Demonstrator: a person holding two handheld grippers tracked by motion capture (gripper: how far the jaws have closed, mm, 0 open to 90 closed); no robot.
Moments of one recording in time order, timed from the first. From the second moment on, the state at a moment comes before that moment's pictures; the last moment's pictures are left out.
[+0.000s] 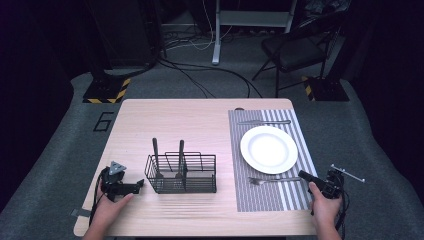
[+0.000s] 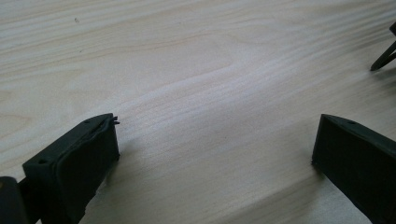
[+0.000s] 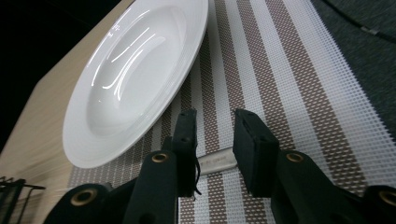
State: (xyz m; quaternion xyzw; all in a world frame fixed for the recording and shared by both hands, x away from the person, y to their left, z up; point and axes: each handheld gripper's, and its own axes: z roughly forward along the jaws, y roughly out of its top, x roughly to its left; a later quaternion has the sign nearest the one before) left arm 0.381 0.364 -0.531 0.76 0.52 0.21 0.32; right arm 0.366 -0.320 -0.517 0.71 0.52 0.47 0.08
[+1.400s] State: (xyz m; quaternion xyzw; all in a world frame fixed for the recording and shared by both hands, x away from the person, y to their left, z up) left arm 0.381 0.364 -0.531 0.76 0.52 0.21 0.32; right arm 0.357 -0.230 -0.459 0.53 0.69 0.46 0.16
